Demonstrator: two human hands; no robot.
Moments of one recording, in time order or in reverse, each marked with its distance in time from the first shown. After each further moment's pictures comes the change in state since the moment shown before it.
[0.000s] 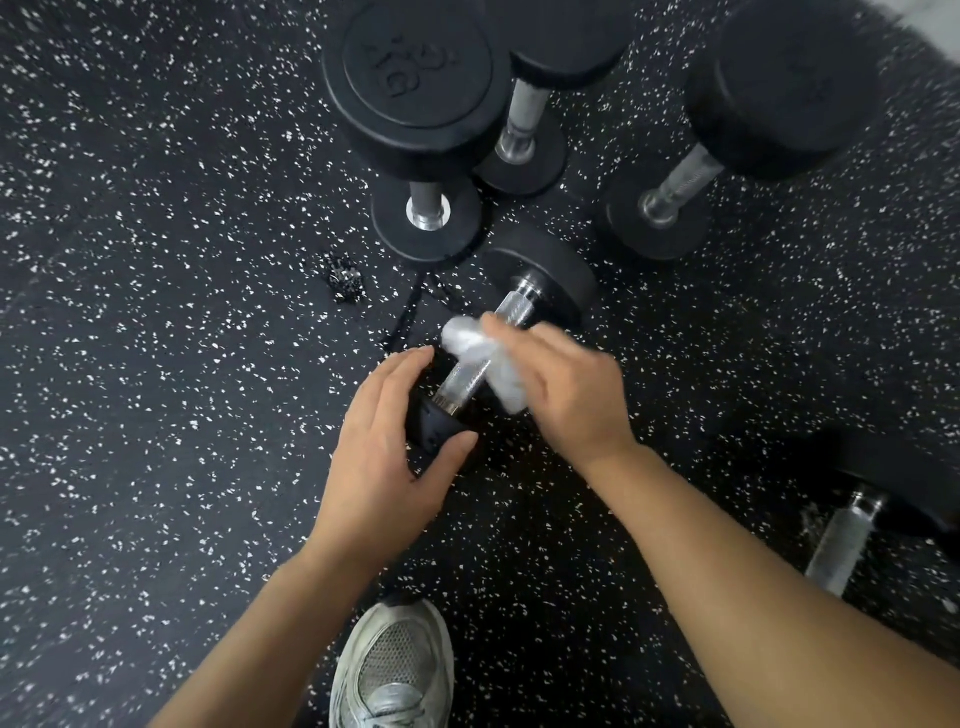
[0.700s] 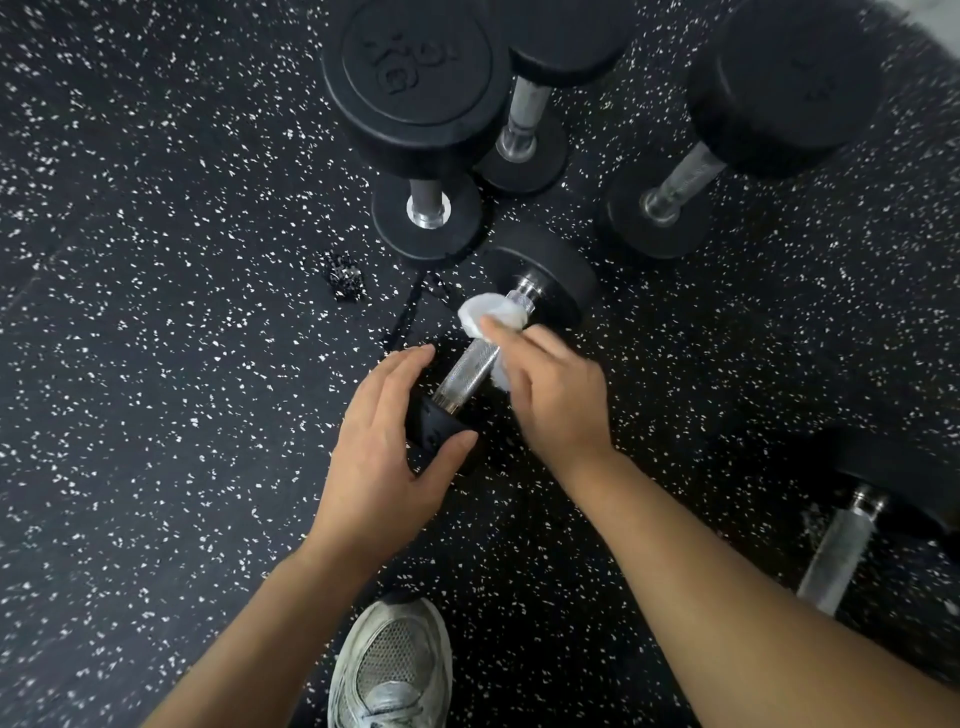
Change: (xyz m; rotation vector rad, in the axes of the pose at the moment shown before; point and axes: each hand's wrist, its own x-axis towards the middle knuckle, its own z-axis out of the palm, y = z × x) left_hand 0.000 0.003 -0.001 0.015 -0.008 -0.024; right_hand -0.002 -0.014 0.013 -0.025 0.063 0.108
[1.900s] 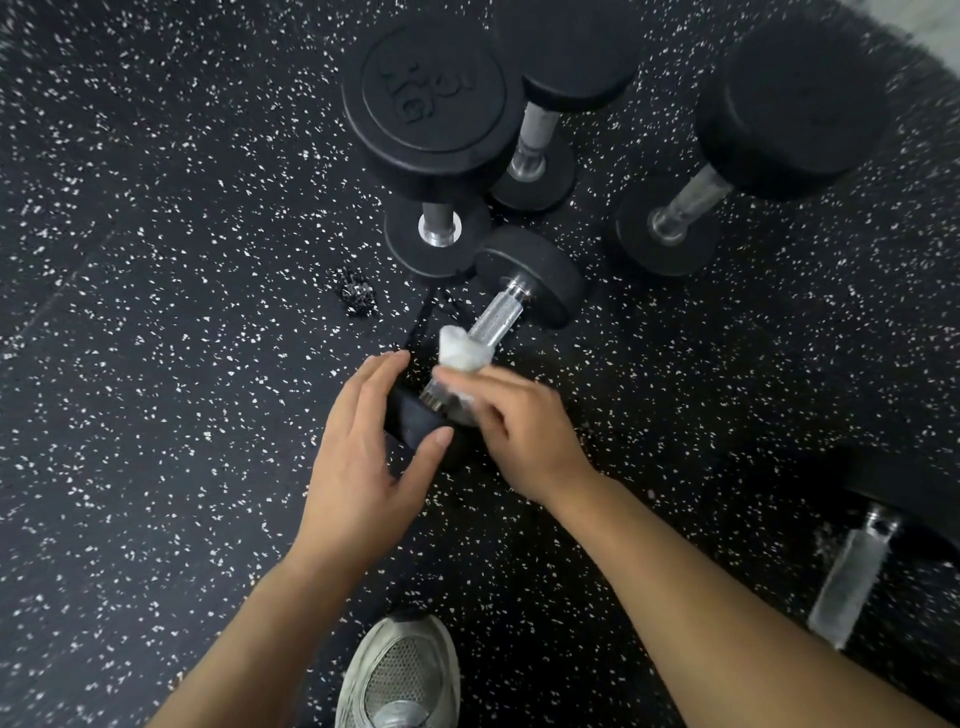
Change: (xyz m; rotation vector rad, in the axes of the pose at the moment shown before) left_hand 0.005 -0.018 -0.011 0.005 0.075 -0.013; right_hand -0.005 -0.019 0.013 0.291 -0.325 0.004
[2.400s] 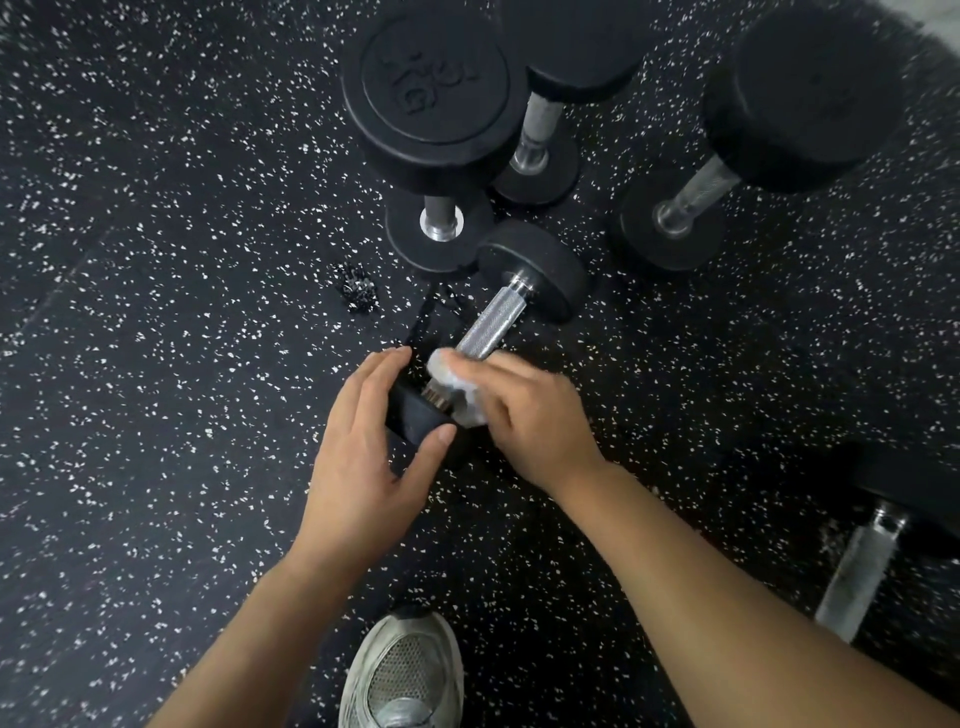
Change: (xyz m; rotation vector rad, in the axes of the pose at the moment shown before) left_hand -0.001 0.000 -0.001 0.009 -0.008 -0.004; right_hand 0.007 0.002 -0.003 -0.180 0.082 -0.113
